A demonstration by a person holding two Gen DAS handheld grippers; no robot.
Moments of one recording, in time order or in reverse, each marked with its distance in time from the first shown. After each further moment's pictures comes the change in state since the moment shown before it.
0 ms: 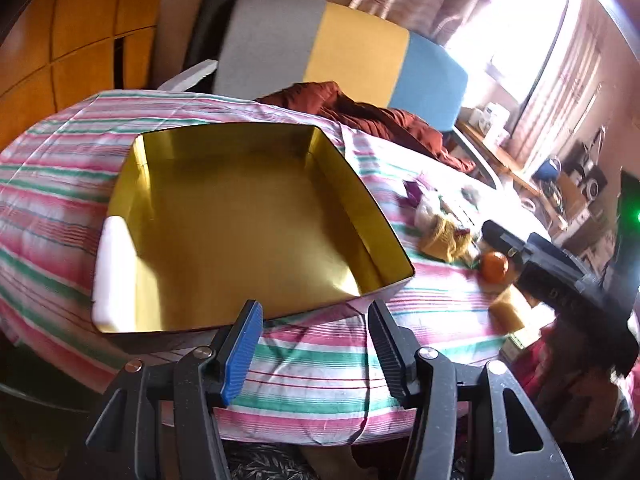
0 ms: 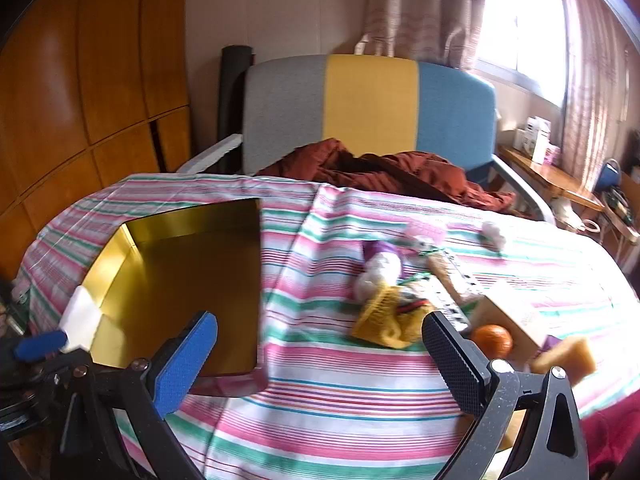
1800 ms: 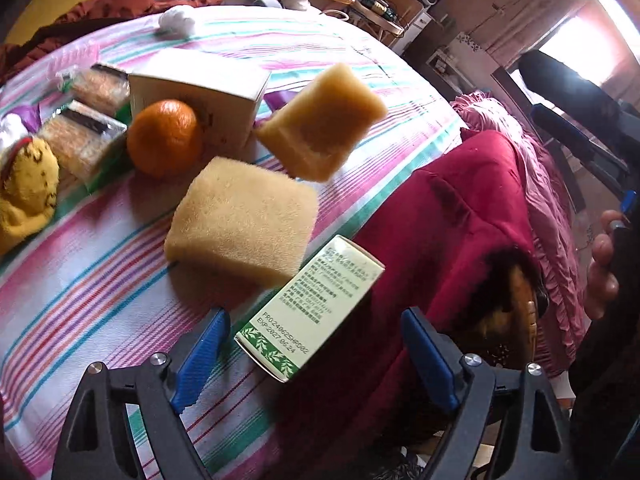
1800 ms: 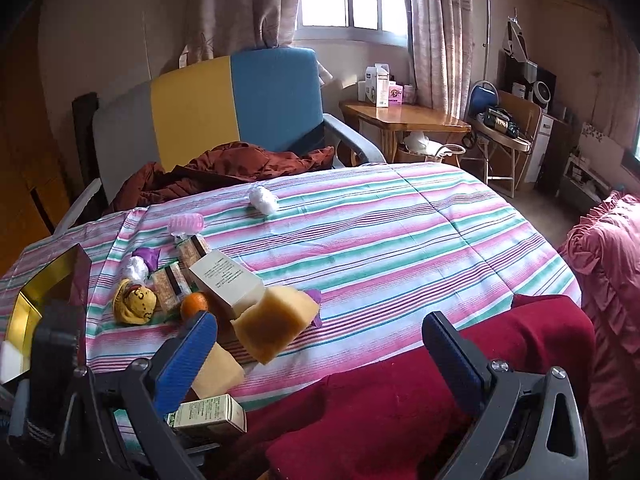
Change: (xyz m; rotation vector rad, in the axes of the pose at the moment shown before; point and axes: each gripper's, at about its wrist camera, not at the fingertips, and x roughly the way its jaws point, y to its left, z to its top) left arm 0.138 -0.261 -0.050 0.537 0.523 -0.511; right arm -0.102 -0.250 -0.041 0.305 0.059 -0.321
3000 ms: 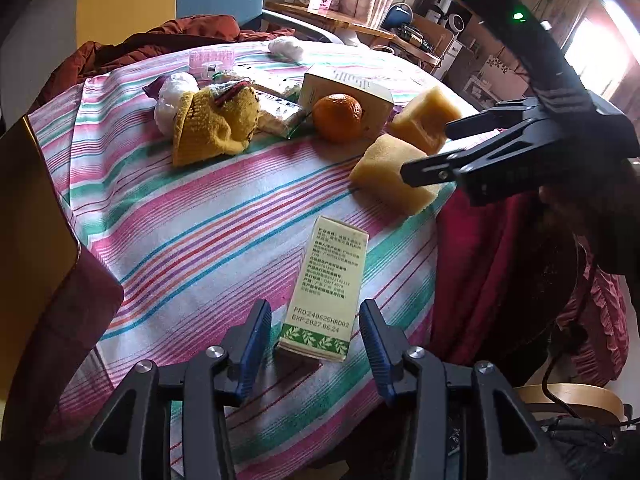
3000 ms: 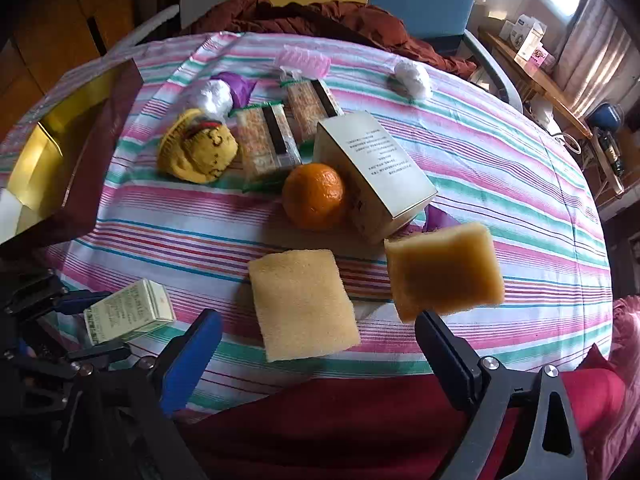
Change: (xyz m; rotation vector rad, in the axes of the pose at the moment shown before) left arm -0.069 0.075 -0.081 0.005 -0.150 0.198; right arm 0.105 0.127 -0.030 -0.439 0.503 0.107
